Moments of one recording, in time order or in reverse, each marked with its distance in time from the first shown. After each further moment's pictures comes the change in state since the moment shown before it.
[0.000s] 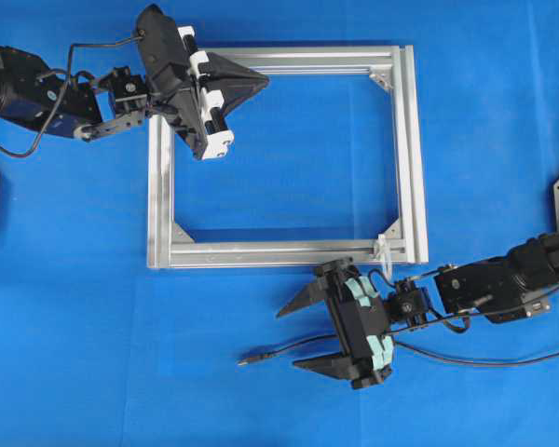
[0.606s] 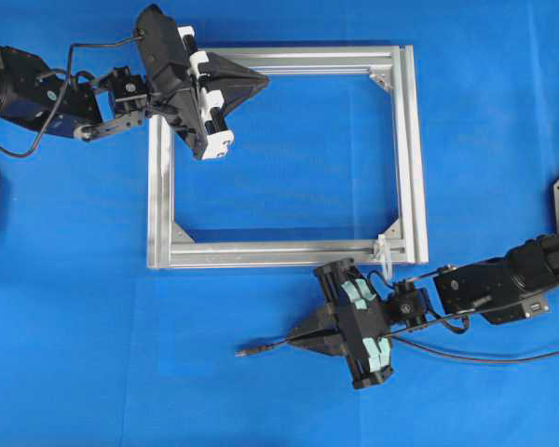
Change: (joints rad) left arm 0.000 0.000 0.000 0.002 0.000 0.000; right arm 0.000 0.005 -0.005 -0.003 0.035 -0.002
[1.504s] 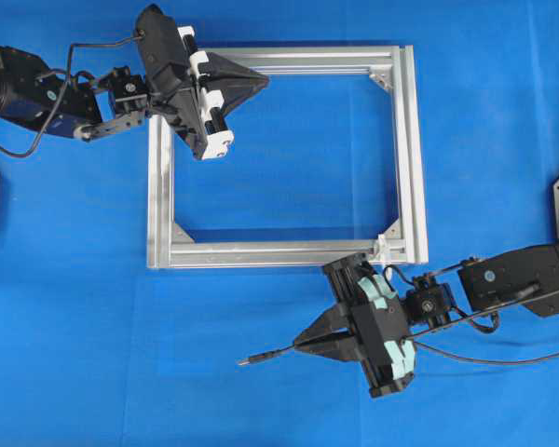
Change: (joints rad) left arm 0.000 0.000 0.000 0.000 -0.002 0.000; right arm 0.008 -0.244 0.006 -0.002 0.236 -0.021
